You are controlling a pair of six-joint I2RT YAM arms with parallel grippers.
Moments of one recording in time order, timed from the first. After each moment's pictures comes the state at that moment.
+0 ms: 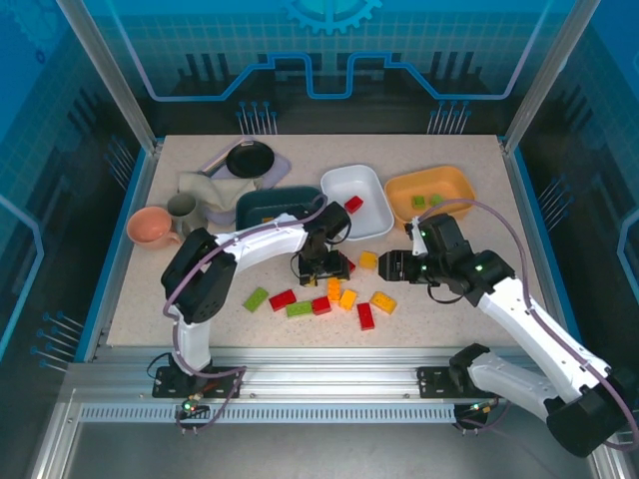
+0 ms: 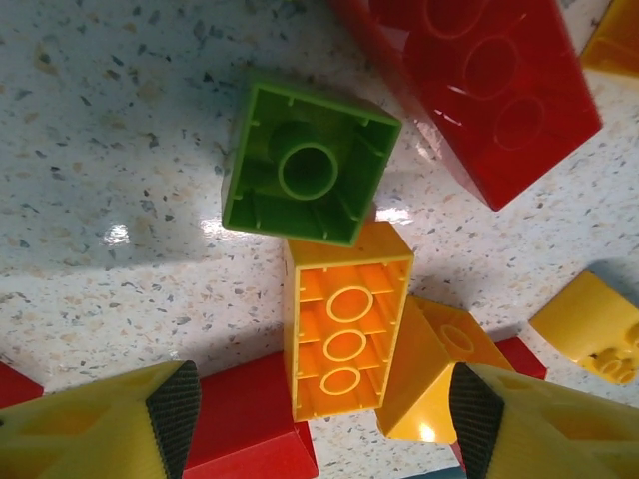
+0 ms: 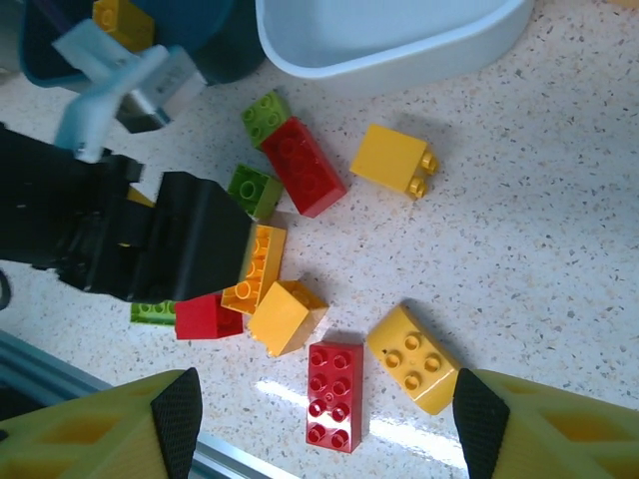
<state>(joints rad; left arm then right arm) -0.74 1.94 1.42 -0.93 0.24 -0.85 0.50 0.96 0.87 -0.82 -0.17 0.50</state>
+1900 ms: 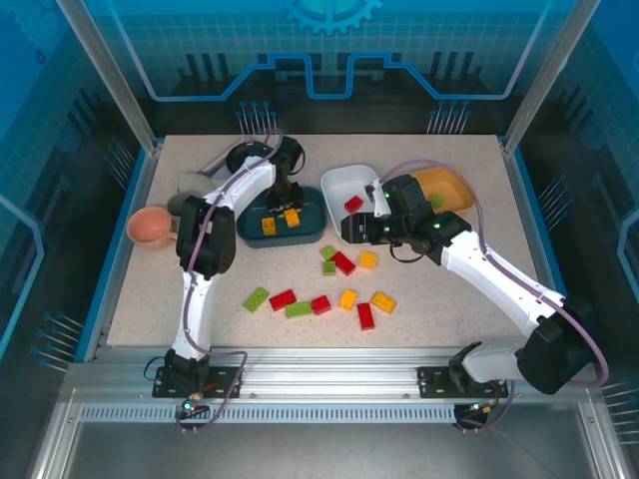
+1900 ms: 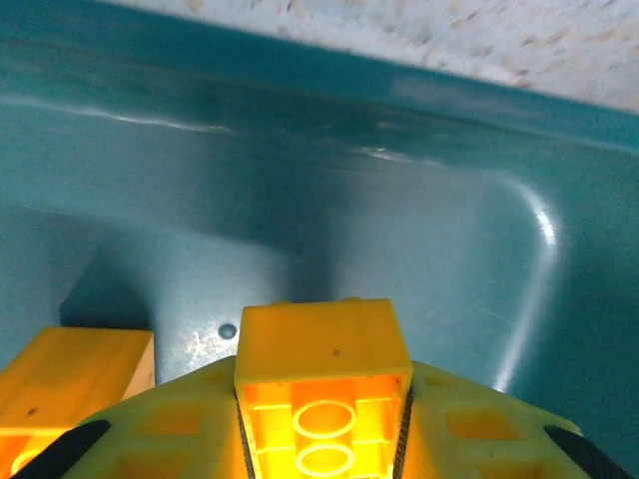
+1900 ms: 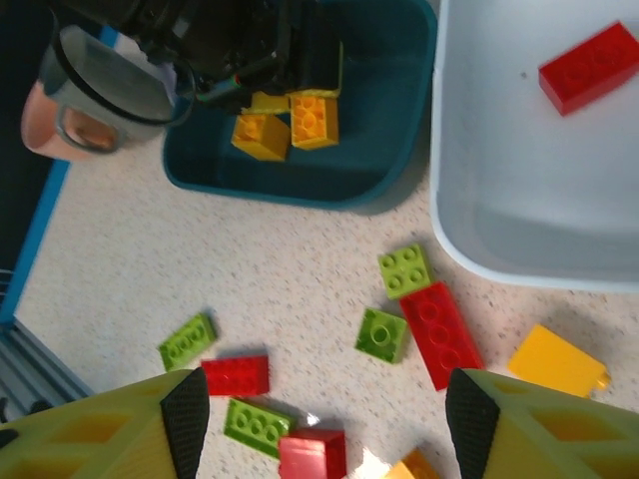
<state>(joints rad) -0.32 2.29 2.00 -1.10 0.06 -0.69 0.57 1.33 1.12 -0.57 -0.22 0.48</state>
